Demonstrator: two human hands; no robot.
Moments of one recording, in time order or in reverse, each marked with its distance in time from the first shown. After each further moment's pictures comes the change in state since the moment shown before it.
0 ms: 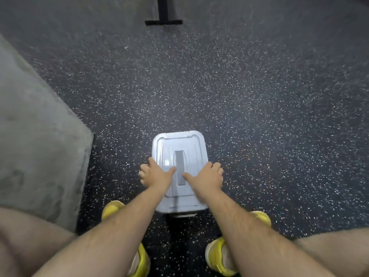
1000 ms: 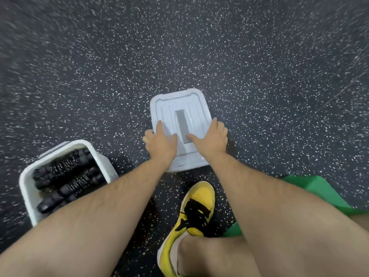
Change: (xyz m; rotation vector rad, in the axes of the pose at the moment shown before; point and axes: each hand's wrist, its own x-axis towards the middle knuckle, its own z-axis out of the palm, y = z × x) left_hand -0.073 0.212 0.223 0.119 -0.271 0.553; right_hand 0.147 0.269 -0.048 0.286 0.196 0.352
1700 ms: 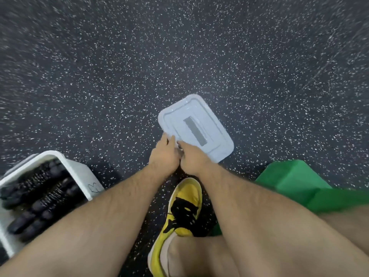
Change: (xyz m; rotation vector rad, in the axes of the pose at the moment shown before) left_hand -0.019 0.000 0.056 0.410 -0.376 0.449; right_hand -0.028 0.041 0.024 0.035 -0.362 -0.230
